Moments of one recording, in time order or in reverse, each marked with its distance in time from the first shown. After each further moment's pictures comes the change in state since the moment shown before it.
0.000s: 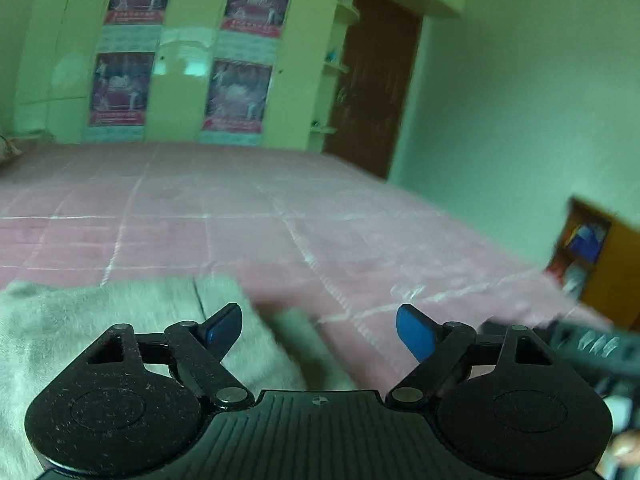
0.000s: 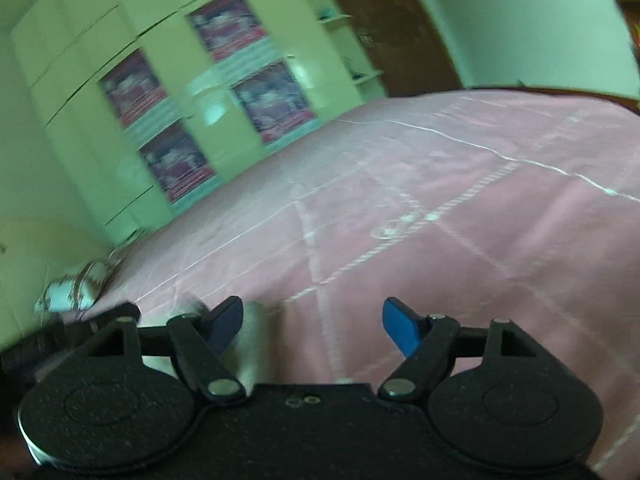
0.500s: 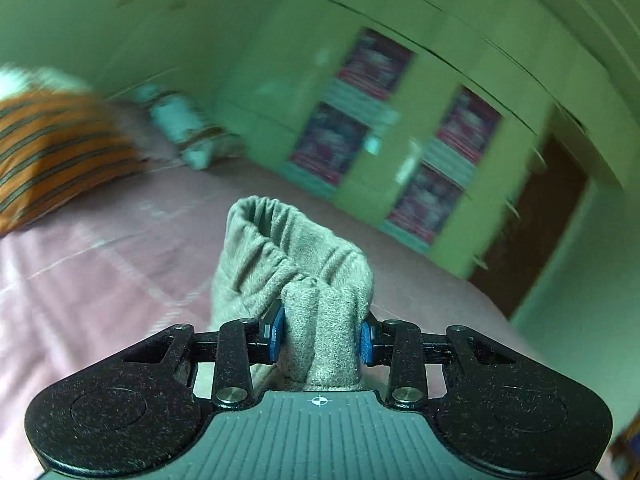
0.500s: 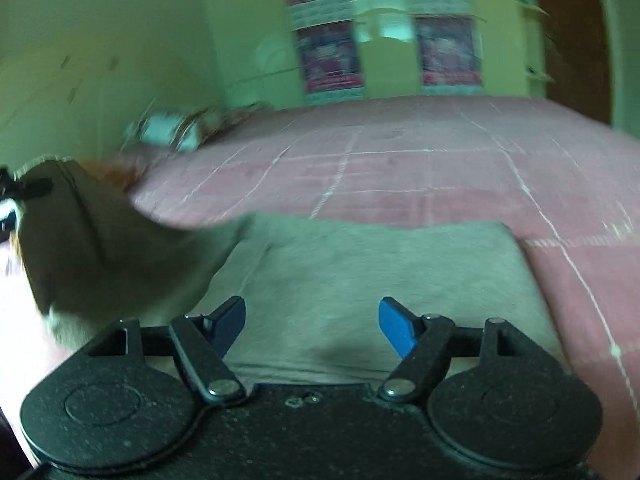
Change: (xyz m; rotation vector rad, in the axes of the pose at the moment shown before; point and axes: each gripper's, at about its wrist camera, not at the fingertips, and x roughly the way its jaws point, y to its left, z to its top) left arm -0.136 0.269 -0.011 -0.439 -0.259 0.314; right arm 0.054 0.178 -0.095 -0.440 0.202 0.185
